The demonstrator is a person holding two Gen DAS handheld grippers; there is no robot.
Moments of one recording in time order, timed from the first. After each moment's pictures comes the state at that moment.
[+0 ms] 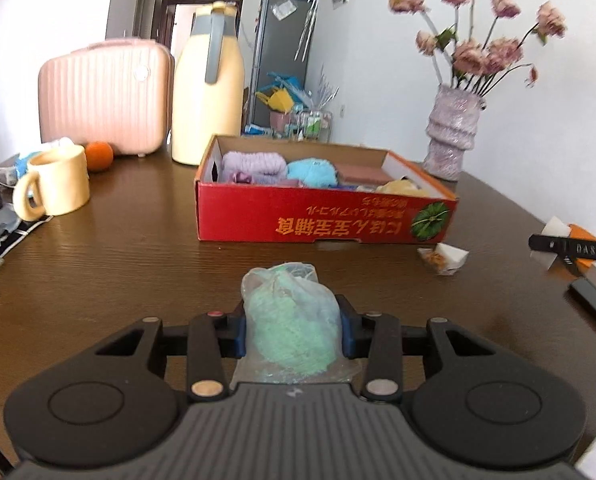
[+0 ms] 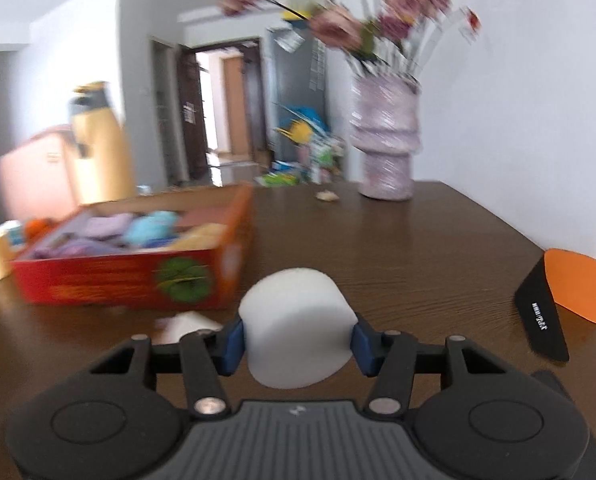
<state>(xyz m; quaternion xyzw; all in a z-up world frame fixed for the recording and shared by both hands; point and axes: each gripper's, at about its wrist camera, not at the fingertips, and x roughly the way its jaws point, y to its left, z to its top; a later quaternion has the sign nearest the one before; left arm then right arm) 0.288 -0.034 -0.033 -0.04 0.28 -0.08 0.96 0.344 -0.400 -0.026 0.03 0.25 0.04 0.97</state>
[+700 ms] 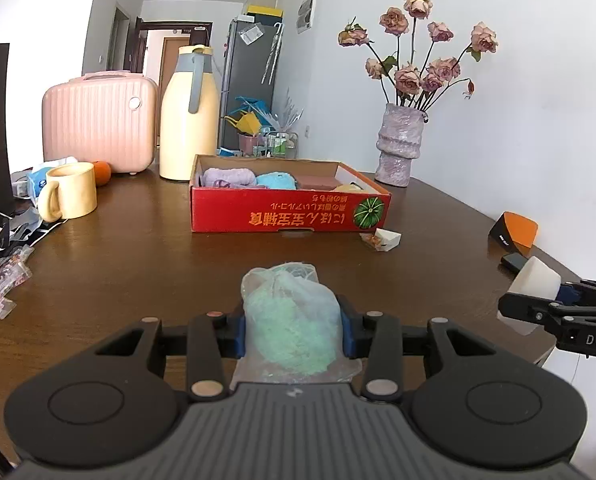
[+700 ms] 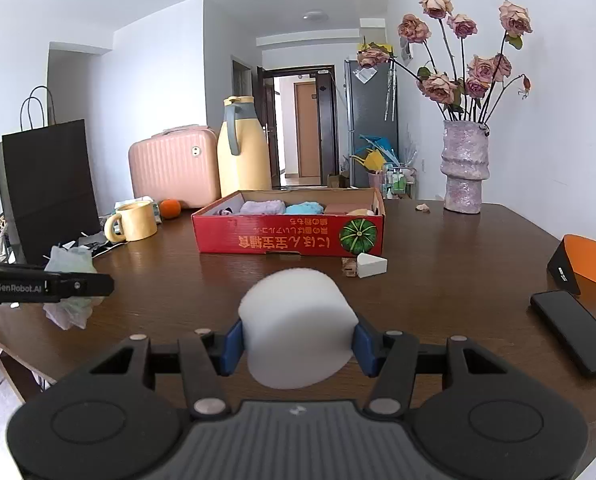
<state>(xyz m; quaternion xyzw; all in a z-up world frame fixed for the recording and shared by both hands) 0.159 -0.020 -0.010 -0.03 0.24 -0.13 0.96 0.135 -0.299 -0.010 0.01 0.21 0.13 0.97</state>
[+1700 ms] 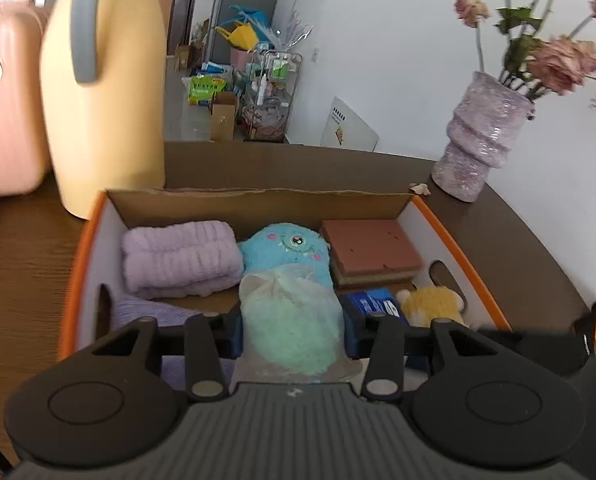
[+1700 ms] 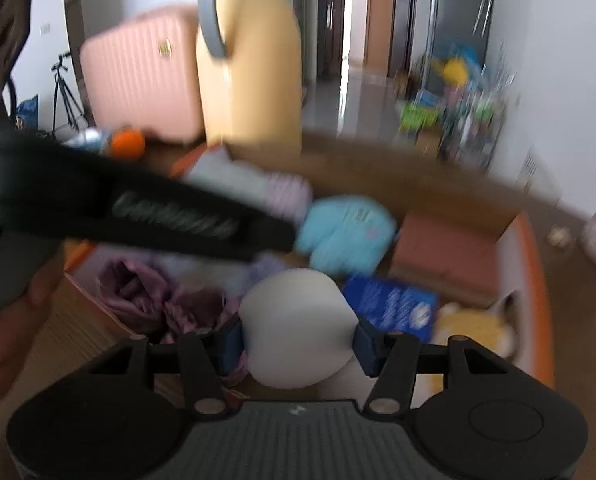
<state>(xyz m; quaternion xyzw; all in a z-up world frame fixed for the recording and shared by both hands) 0.573 -0.063 0.014 -0.05 0.38 -0.15 0.91 0.553 -0.199 -0.021 -0.08 0.41 0.21 0.89</state>
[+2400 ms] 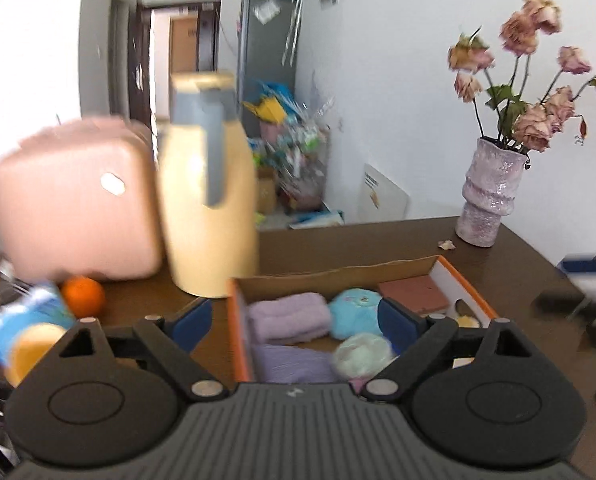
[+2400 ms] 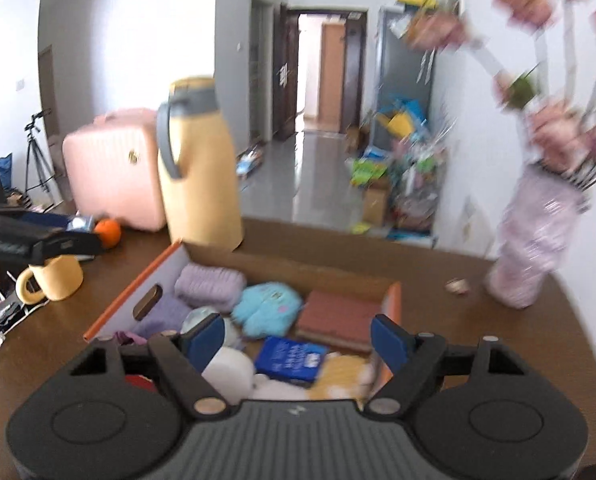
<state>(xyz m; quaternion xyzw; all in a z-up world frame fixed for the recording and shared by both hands) 0.508 0.001 0.098 -0.01 0.29 -0.10 0.95 0.471 -0.282 0.113 -0.06 0.30 0.15 0.94</state>
